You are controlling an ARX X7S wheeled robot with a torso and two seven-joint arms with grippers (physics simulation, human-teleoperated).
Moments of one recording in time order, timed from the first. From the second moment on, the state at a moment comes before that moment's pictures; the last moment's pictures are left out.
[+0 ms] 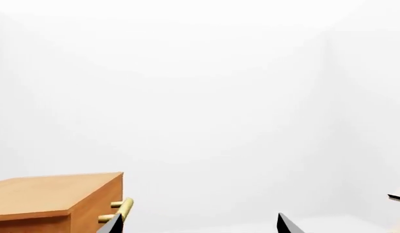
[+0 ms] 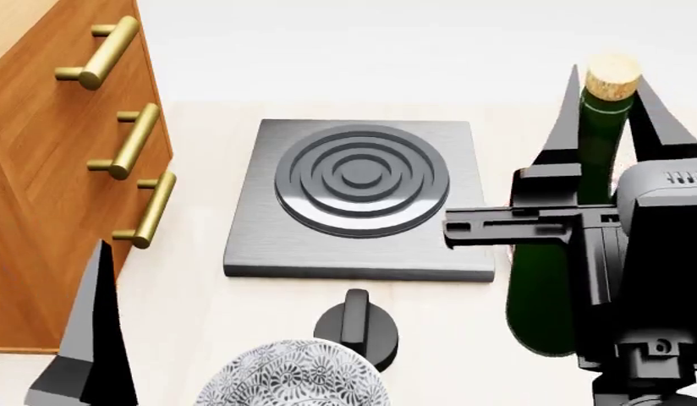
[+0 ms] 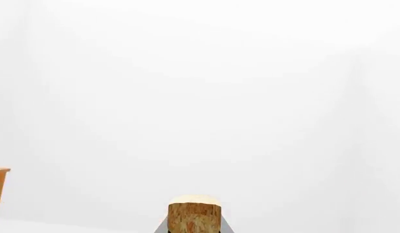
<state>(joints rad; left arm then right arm) -0.42 -0.72 0.64 1.00 -0.59 -0.38 -0.90 0.55 0.47 -0.05 -0.70 0.44 0.71 0.32</state>
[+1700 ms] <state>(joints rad) -0.68 -0.29 0.92 0.44 -0.66 -0.50 -0.57 0.71 0.34 -0.15 -0.83 0.70 0.80 0.32</state>
